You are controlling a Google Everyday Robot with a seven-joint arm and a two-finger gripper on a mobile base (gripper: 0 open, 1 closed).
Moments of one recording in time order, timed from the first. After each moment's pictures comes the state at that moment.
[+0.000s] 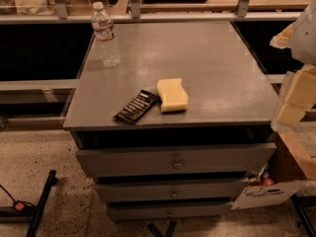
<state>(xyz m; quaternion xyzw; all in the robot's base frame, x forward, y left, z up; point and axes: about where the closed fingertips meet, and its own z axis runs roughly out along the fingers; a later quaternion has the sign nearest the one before) 0.438 -0.217 0.976 -0.60 0.78 -0.03 0.16</state>
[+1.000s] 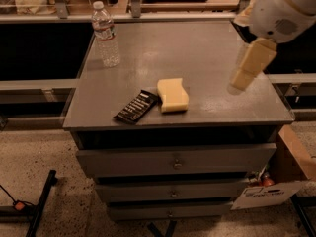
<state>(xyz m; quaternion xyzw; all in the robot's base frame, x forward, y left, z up) 0.525 -0.172 0.980 -0.61 0.75 0.00 0.24</state>
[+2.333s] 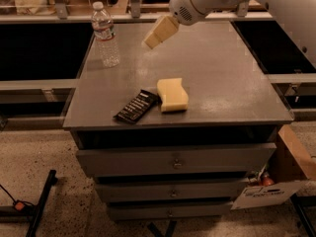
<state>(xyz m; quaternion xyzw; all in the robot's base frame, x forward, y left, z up) 0.704 -0.017 0.980 -0.53 0.72 0.09 0.45</state>
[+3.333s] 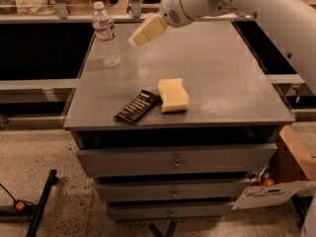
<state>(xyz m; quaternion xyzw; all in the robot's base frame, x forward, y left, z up) 0.722 0.013 0.977 -0.50 0.70 0.14 0.49</state>
